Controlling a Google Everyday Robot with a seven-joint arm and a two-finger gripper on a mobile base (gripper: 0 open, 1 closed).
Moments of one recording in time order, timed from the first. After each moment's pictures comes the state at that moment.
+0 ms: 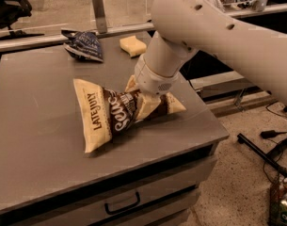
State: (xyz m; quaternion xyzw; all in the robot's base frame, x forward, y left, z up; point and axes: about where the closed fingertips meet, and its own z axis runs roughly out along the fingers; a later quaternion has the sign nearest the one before) arm 0.527 0.003 0.849 -0.83 0.52 0.04 0.19
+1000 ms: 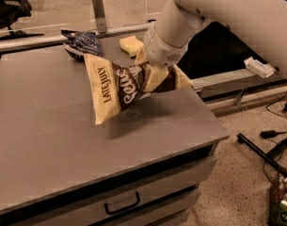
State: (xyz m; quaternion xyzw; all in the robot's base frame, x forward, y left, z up) arm 0.579 -0.009 0.907 -0.82 0.52 0.00 0.24
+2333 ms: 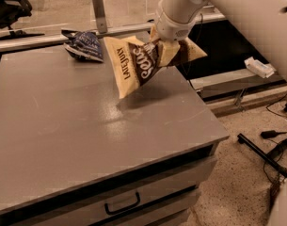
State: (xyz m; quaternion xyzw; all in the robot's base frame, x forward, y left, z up) arm 0.667 -0.057 0.930 -0.82 0.53 -0.11 0.22
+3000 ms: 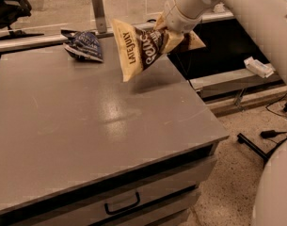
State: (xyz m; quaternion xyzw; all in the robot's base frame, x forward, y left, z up) arm 0.723 -0.073 0.944 -0.80 0.50 -0.13 0.30
